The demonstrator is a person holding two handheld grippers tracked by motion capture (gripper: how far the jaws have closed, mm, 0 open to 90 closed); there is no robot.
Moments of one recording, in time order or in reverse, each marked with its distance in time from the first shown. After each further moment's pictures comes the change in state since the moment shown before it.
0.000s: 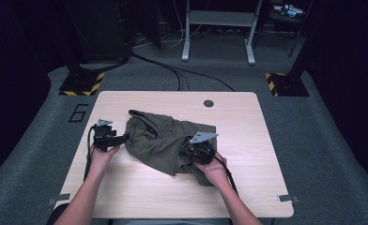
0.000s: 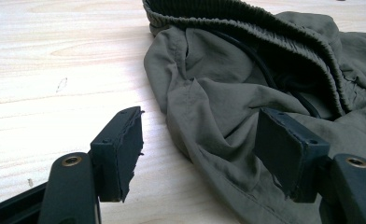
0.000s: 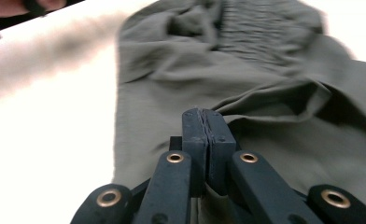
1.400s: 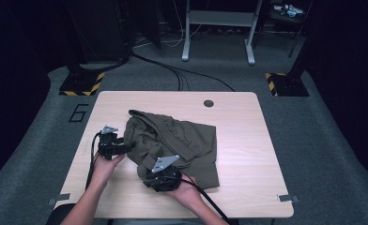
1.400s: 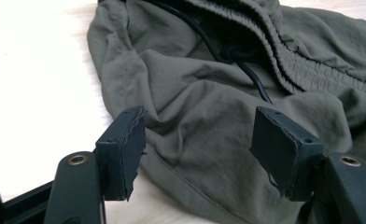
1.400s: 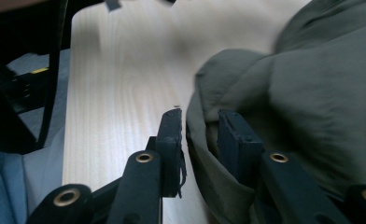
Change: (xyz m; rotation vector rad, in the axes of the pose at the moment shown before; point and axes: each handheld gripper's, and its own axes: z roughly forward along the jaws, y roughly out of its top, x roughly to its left) left arm -0.031 -0.019 -0.015 0.037 -0.089 0.027; right arm 0.108 0.003 0.047 0.077 0.242 -0.139
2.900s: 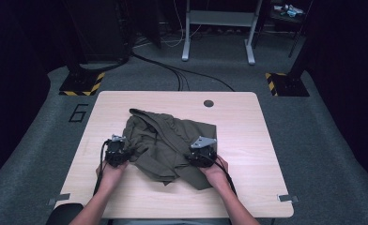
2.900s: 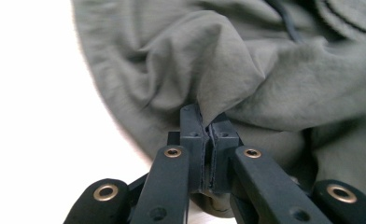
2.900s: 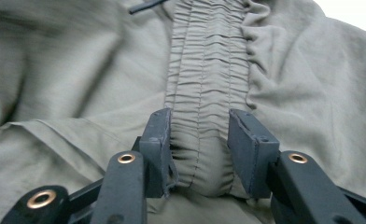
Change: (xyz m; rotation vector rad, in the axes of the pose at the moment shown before) left arm -0.004 -0.025 0.019 0.099 0.099 -0.015; right arm -0.108 -0.054 -0.060 -0.002 -0.410 0.119
